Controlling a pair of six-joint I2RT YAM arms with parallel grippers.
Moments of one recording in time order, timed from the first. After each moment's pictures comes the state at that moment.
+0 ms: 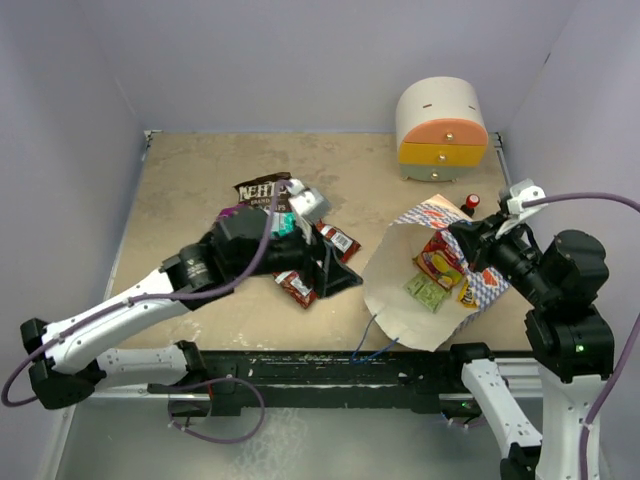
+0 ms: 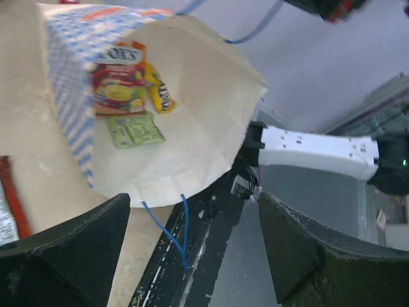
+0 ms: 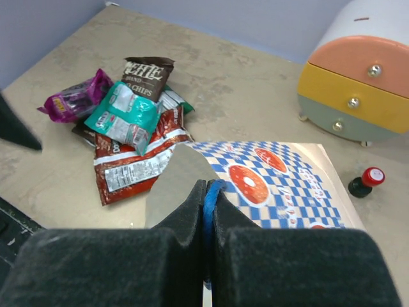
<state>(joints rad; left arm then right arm) -0.95 1.06 1.18 -0.32 0.31 -0.46 0.06 0.63 1.29 -0.83 -0.43 -0.03</state>
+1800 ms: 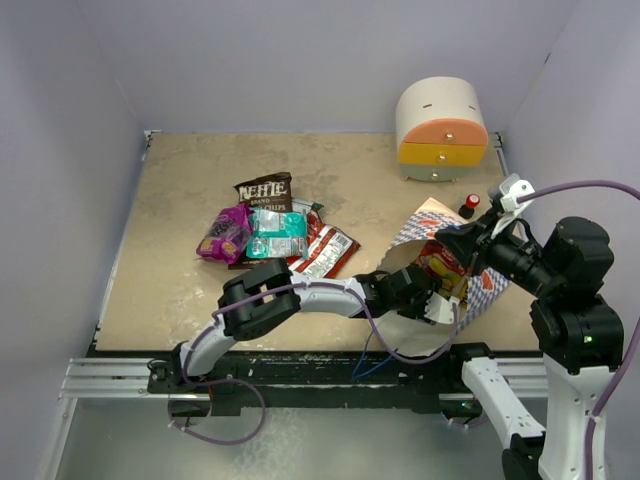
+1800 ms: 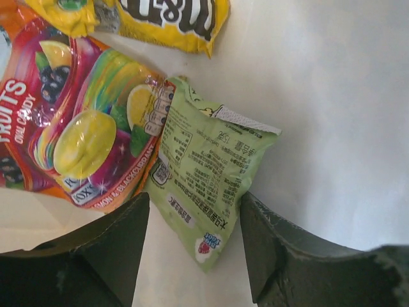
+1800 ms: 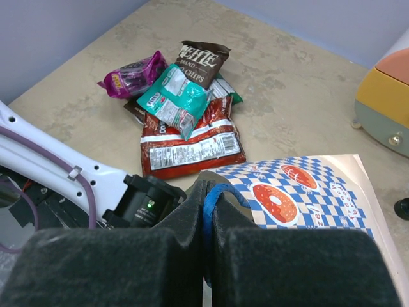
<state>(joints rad) -1.26 2.19 1.47 0.11 0.01 0.68 0.06 0.71 1.40 -0.94 -0.62 -0.06</state>
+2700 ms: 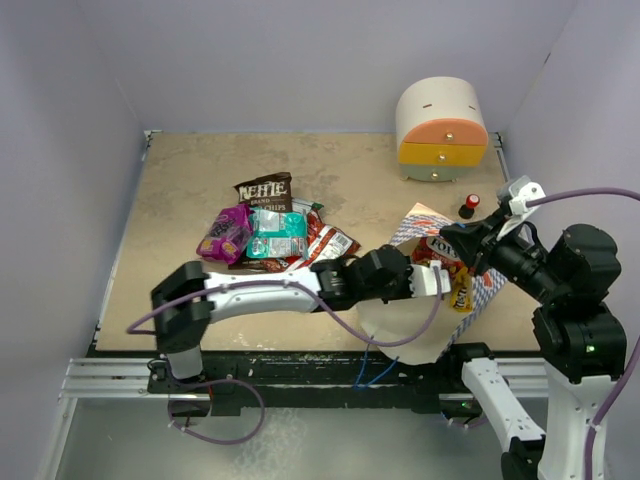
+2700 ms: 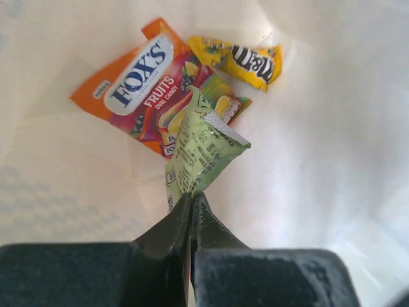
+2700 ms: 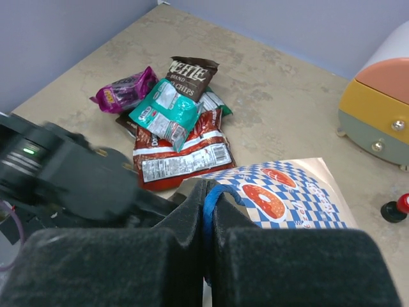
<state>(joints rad) -1.26 1.83 1.37 -0.05 -0.08 0.40 0.06 0.70 1.40 -0.91 -0.59 -0.03</state>
